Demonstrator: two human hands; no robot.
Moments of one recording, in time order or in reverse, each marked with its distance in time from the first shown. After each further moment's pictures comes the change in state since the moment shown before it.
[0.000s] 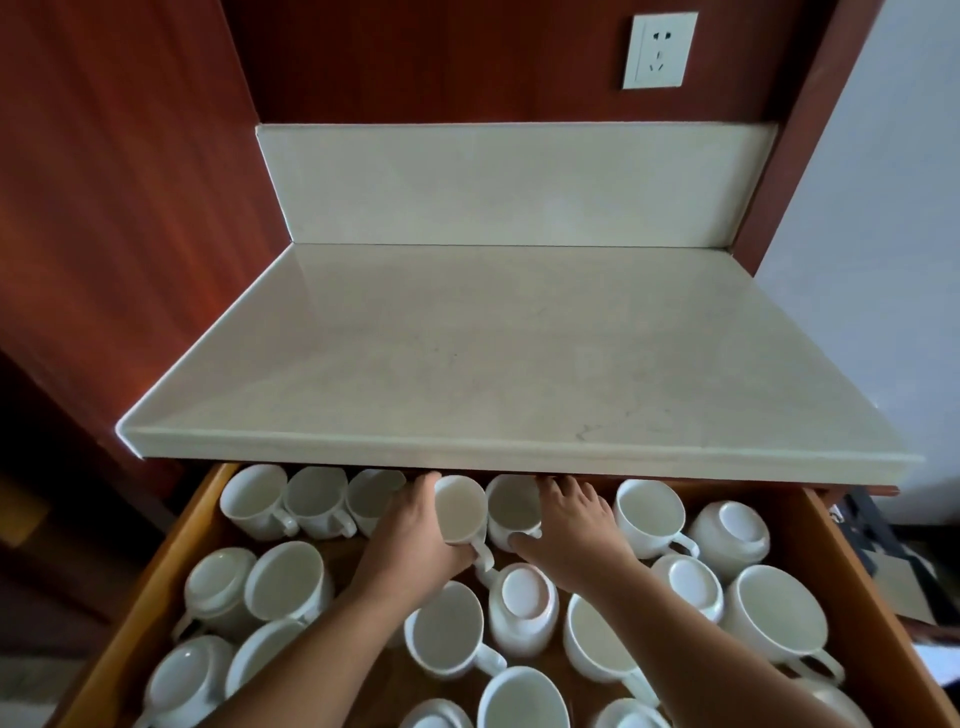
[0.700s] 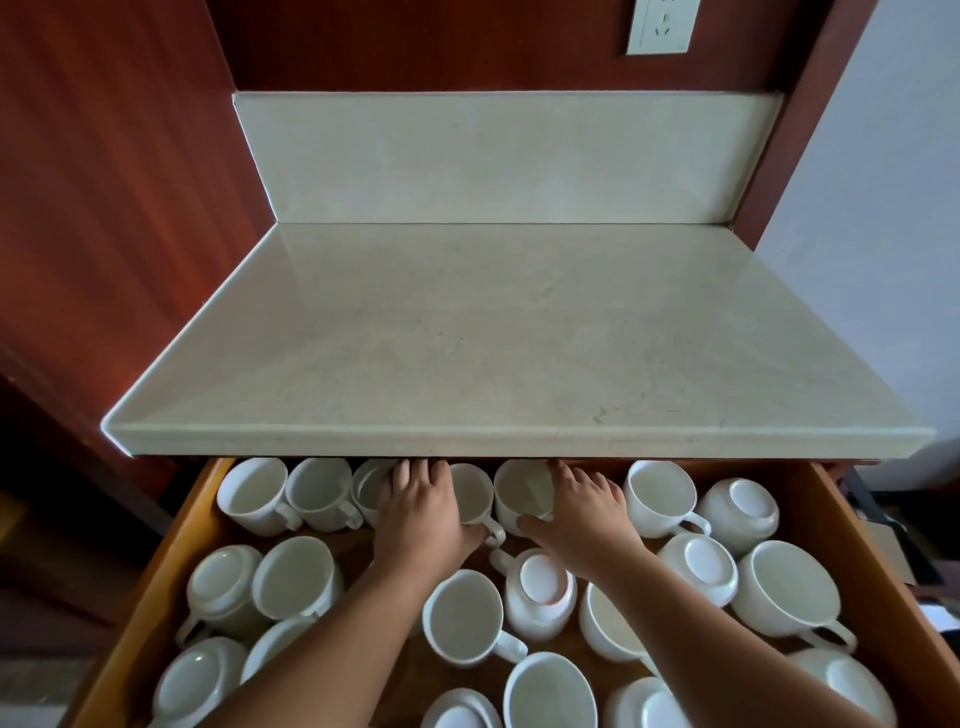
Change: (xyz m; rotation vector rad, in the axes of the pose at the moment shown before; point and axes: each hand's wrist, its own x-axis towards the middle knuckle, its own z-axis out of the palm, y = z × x) left_hand 0.025 -0.021 0.019 0.407 0.100 0.151; right_hand 0.006 -0.008 0.012 0.036 0.021 0.107
